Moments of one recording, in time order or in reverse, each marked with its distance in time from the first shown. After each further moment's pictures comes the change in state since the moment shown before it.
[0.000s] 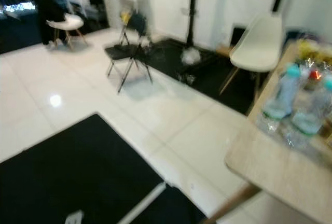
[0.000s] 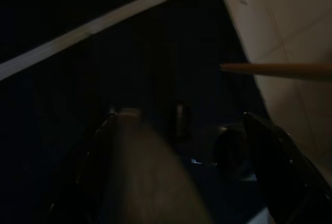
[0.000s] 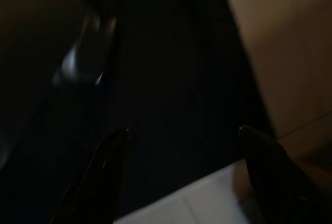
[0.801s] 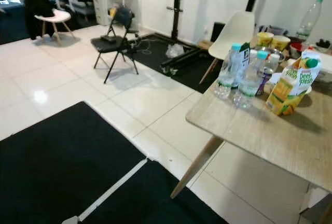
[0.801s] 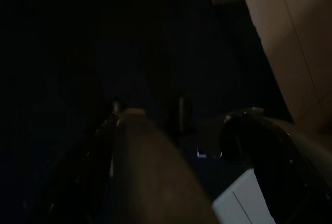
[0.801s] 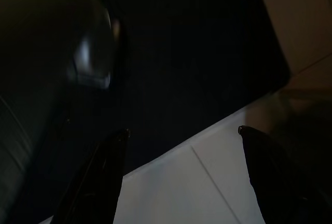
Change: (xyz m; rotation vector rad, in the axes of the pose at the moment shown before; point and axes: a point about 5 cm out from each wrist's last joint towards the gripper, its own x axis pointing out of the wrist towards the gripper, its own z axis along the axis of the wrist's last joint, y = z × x) left arm 0.000 0.002 0.003 0.001 -0.007 0.005; right arm 0.001 0.012 -0.003 0.006 0.010 0.036
